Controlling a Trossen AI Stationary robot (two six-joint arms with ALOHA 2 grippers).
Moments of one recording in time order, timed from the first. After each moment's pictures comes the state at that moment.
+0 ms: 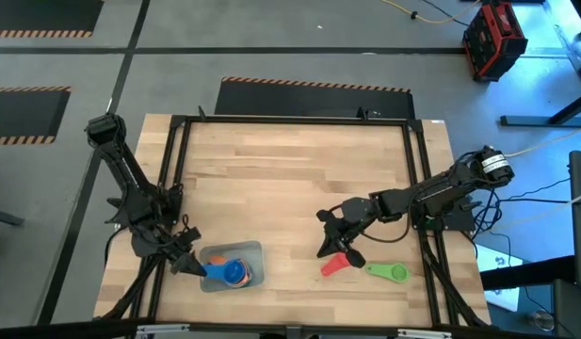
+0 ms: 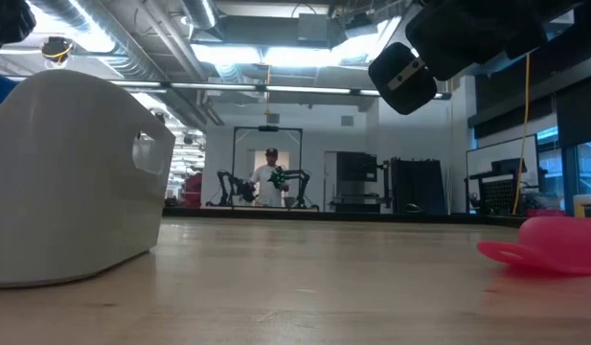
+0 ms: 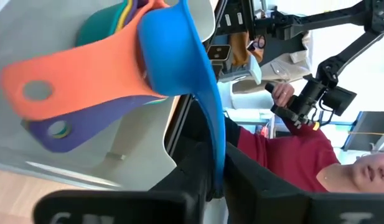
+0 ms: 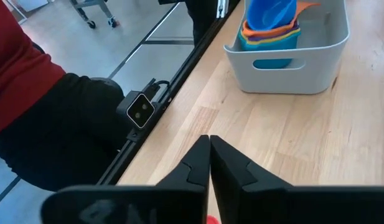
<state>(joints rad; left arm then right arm) -1.09 0.89 0.23 0.28 -0.47 -1.65 0.27 1.48 0.73 0.27 -0.38 0.18</state>
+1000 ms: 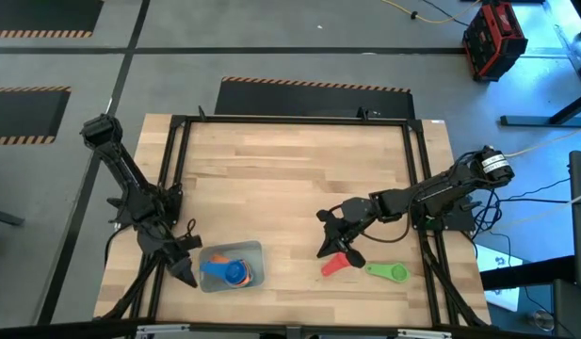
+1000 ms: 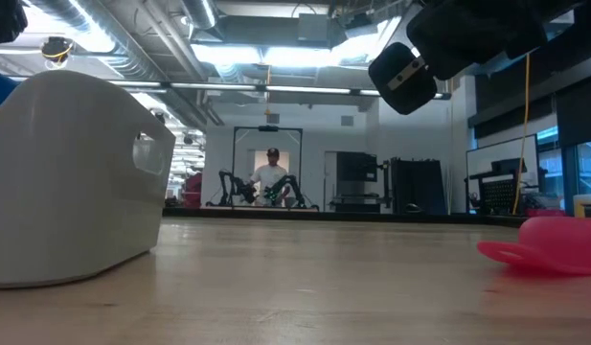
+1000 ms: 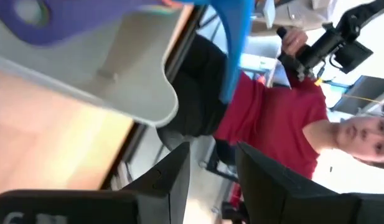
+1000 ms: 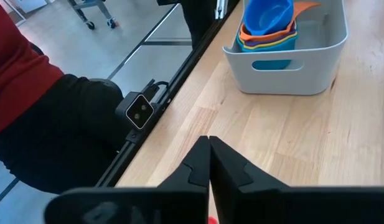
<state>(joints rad) -1.00 0.87 0.23 0.29 -0.10 -1.77 0.27 1.48 0.73 0.27 -0.38 0.18</state>
